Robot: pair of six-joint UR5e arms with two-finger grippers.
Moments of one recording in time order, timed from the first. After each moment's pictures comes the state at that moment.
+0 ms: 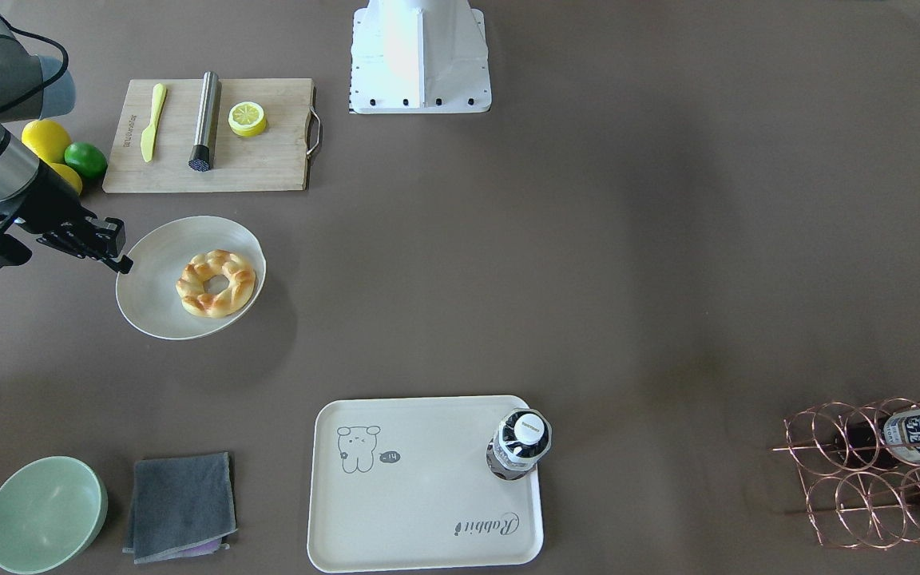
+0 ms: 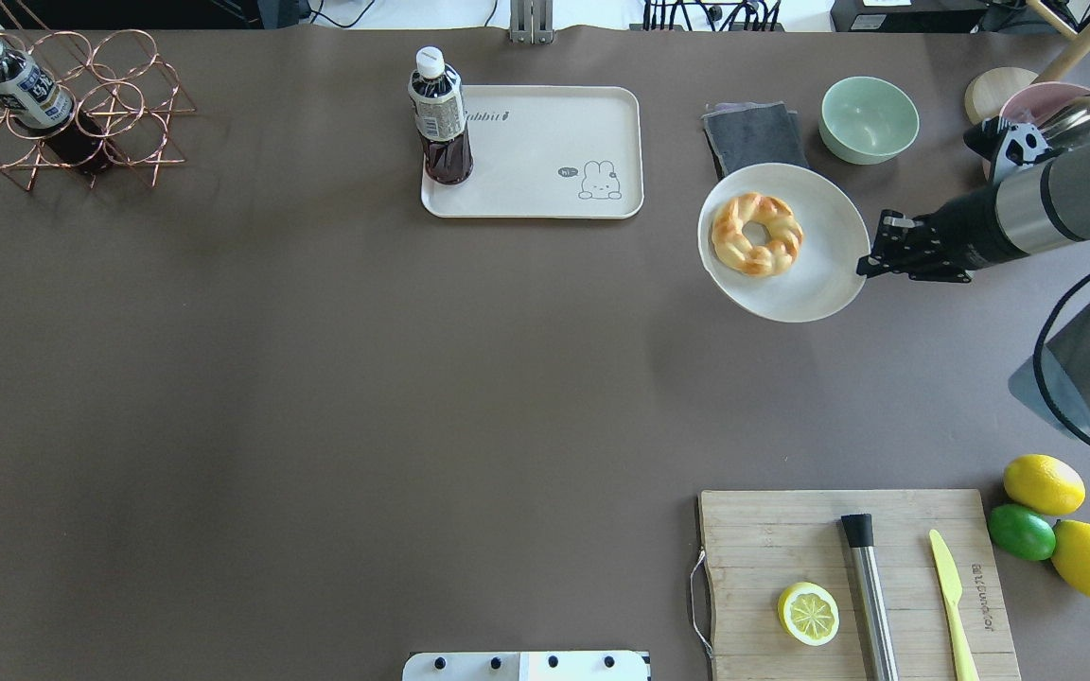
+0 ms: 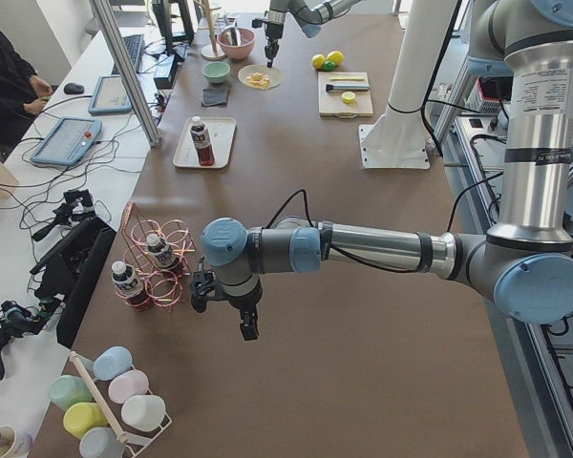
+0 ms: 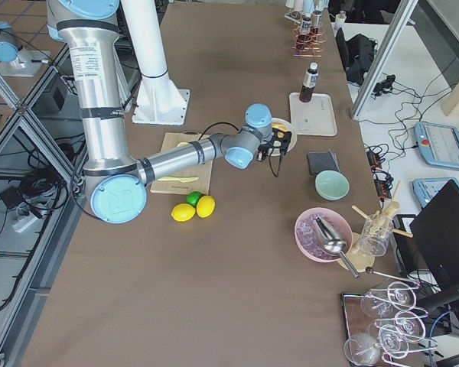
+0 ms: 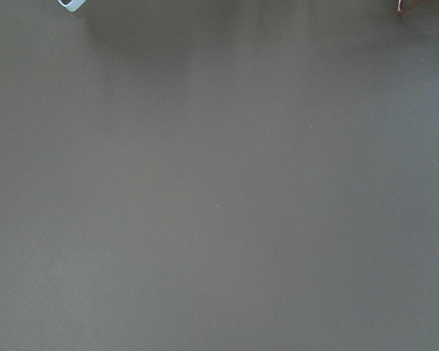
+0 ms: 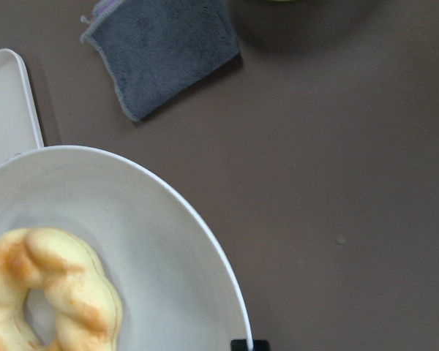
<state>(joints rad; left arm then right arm) -1.56 -1.57 -1.67 -1.40 -2.33 -0.08 0.95 -1.43 1.72 -0.87 2.22 1.39</state>
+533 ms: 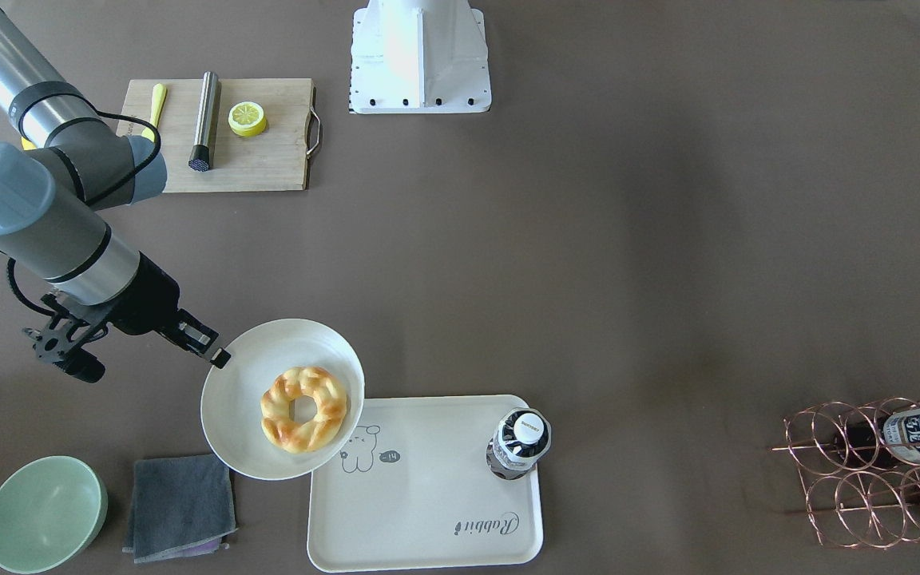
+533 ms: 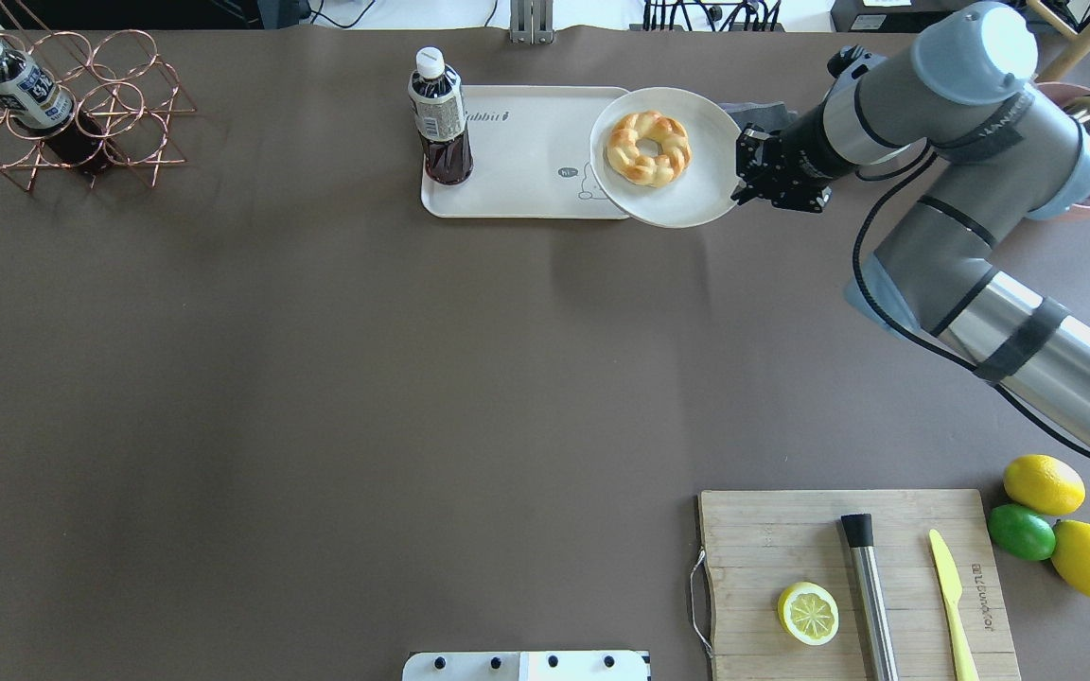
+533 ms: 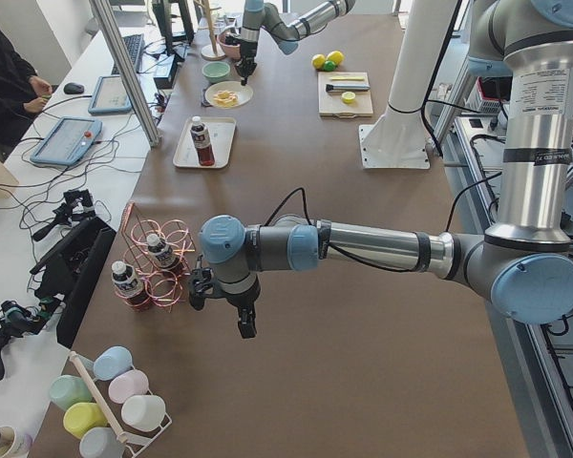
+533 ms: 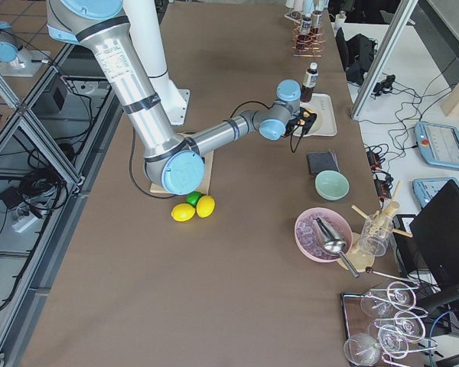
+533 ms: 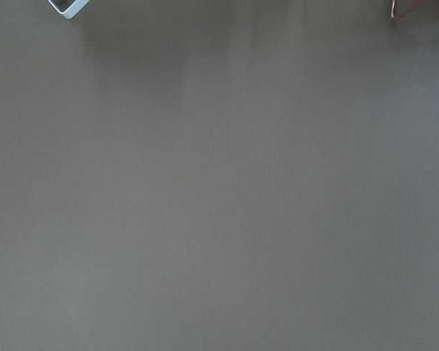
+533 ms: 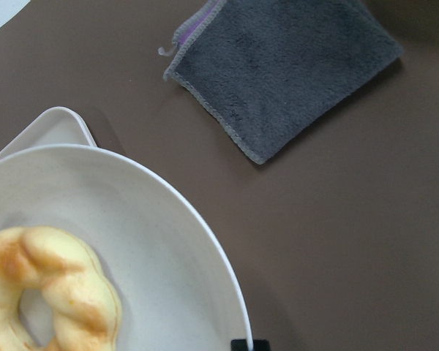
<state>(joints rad) -1.56 -1.58 -1.67 -1.40 -2.33 -0.09 0.91 -1.06 1.44 -0.96 2.16 1.64</state>
